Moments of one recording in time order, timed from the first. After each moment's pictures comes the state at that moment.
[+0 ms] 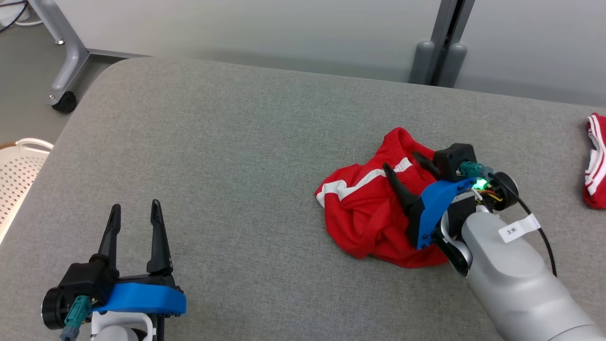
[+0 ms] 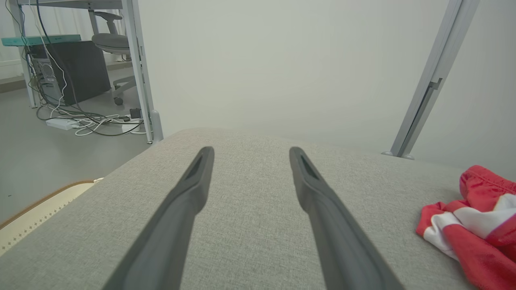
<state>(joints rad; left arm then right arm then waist) -0.09 0.05 0.04 0.23 -0.16 -0.11 -0.26 -0.75 -0.15 0.49 0.93 0.36 0.13 -0.13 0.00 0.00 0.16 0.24</state>
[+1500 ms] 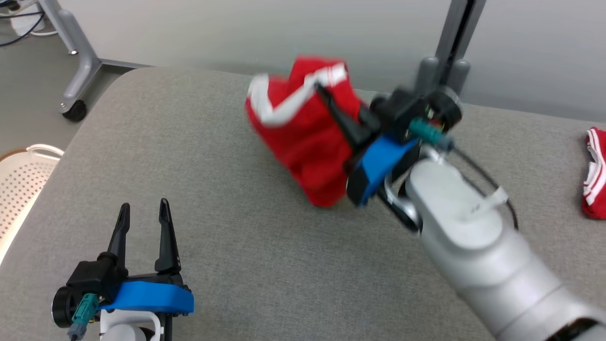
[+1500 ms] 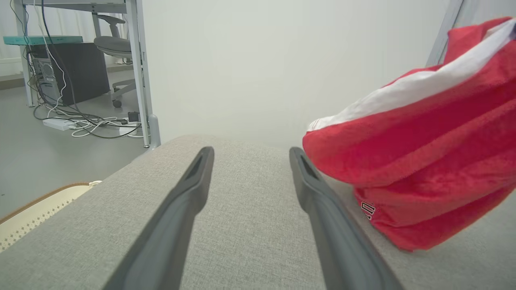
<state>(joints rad) -0.11 0.05 0.01 0.25 -0.20 -0.09 -0.26 -0.95 -0.07 0.62 0.75 0.31 0.13 -0.26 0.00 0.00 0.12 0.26</state>
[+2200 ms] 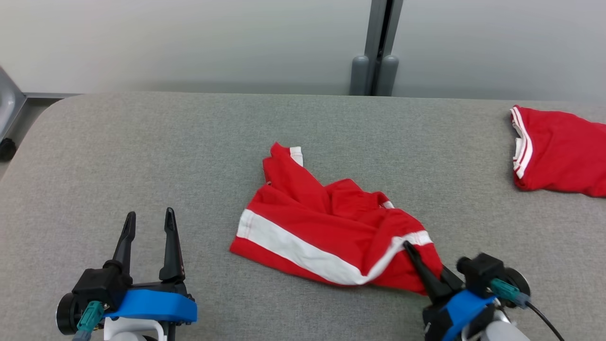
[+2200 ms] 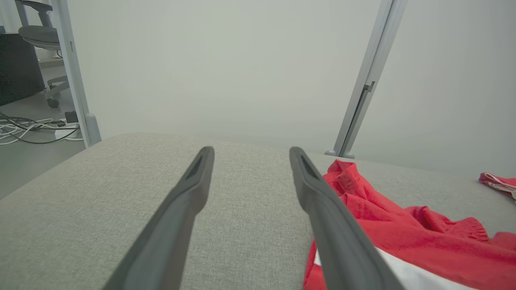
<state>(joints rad) -0.08 0.05 -0.01 0.24 -0.20 -0.09 -0.26 -0.27 -0.23 0.47 0.49 0.33 0.13 -0.26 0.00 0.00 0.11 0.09</state>
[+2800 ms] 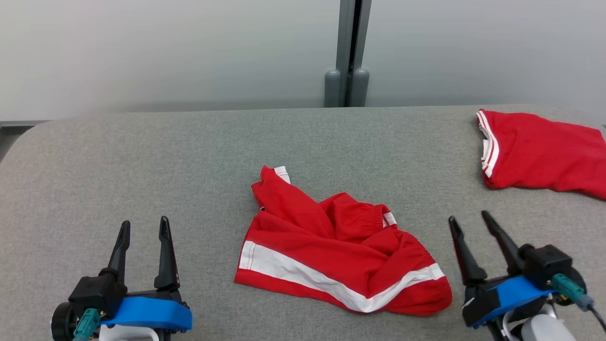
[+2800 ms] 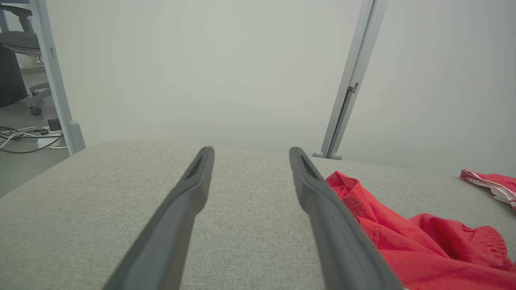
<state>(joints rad) -0.06 0.05 0.02 0.24 -0.18 -0.10 -0.26 -0.16 -0.18 0.14 0.37 0.25 0.13 -0.26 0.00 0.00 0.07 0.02</state>
